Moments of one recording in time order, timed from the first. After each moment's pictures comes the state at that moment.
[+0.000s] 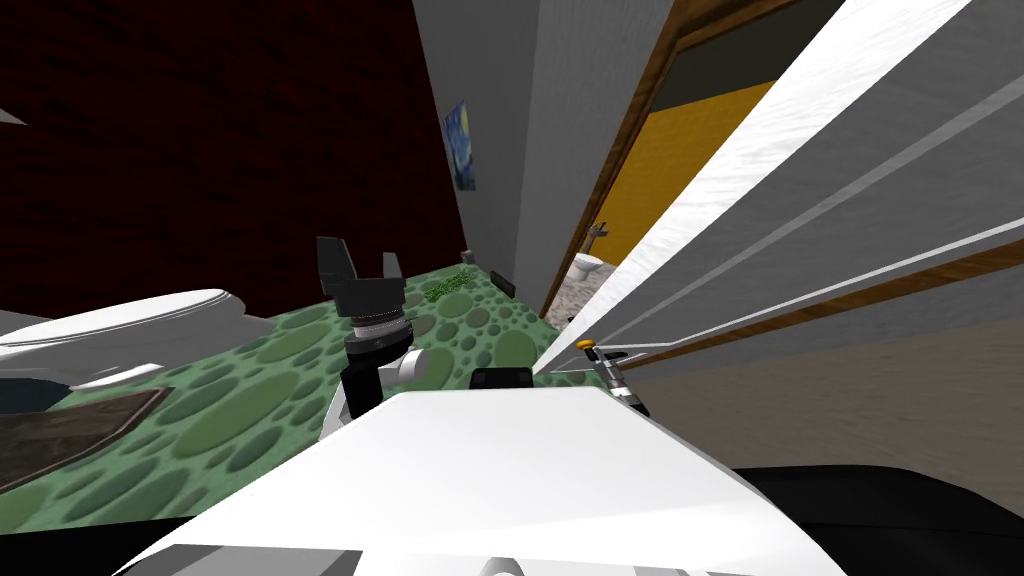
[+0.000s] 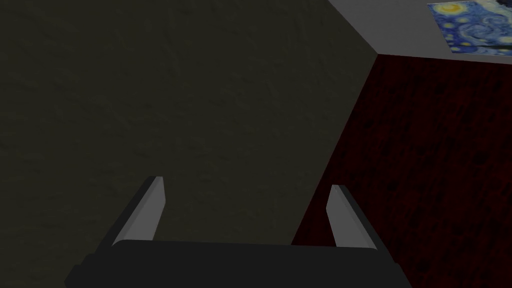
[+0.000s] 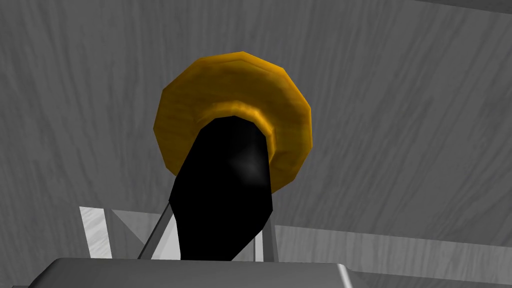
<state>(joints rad) 0.38 -0.57 0.00 -0.80 -0.03 -1.17 -0.45</state>
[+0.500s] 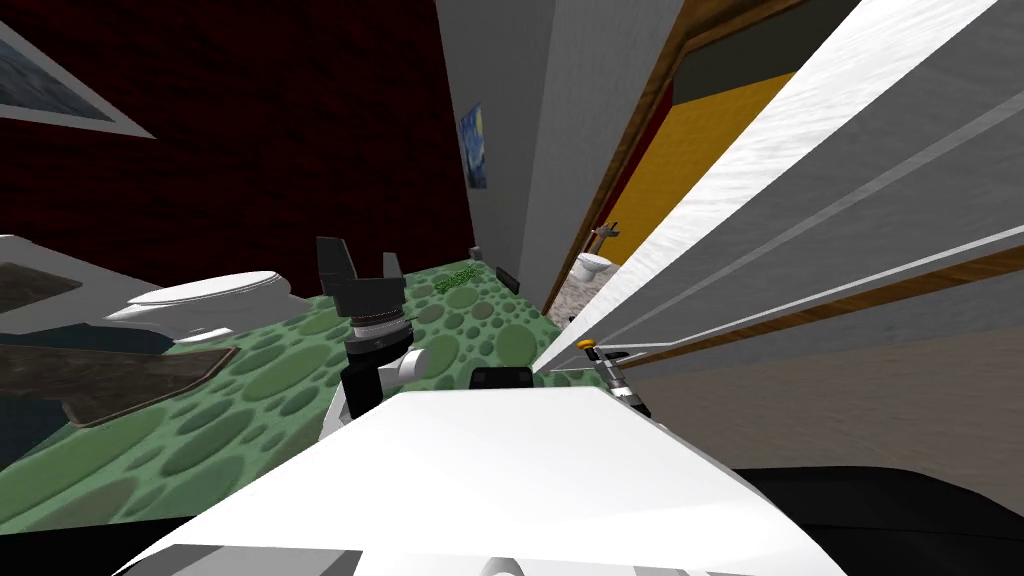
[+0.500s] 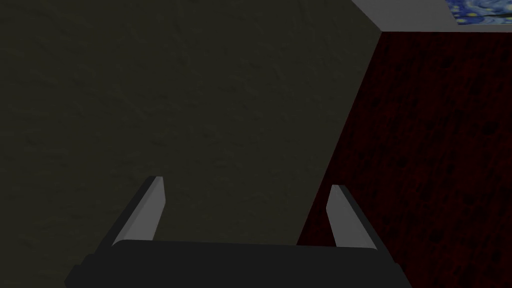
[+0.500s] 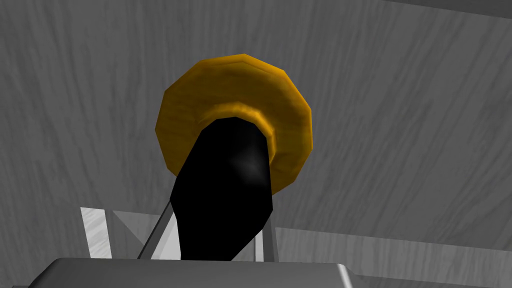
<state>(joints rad) 0.37 -0.58 0.01 -0.78 -0.03 -1.19 -0.45</state>
